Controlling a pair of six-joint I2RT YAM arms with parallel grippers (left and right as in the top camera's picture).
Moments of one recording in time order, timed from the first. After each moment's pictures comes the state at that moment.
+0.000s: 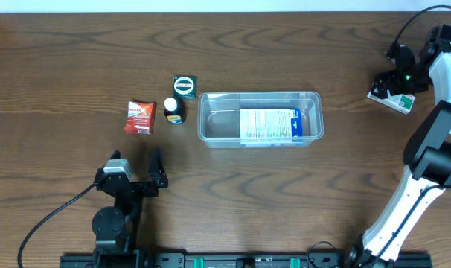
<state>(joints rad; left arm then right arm) -0.01 0.01 0.02 -0.11 0.04 -0.22 -0.38 2.34 1.95 -1.00 -0.20 -0.55</state>
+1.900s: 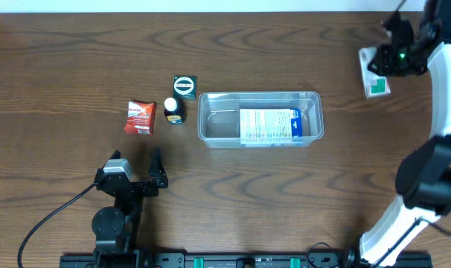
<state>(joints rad) -0.01 0.01 0.02 -0.11 0.04 -0.22 -0.21 2.00 1.95 -1.15 -0.30 -0.27</state>
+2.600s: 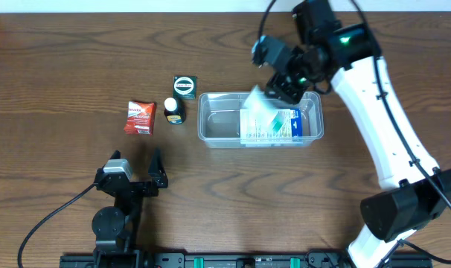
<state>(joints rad) -0.01 0.01 0.02 -0.11 0.04 -0.22 0.38 1.86 1.94 -1.29 -0.30 -0.65</state>
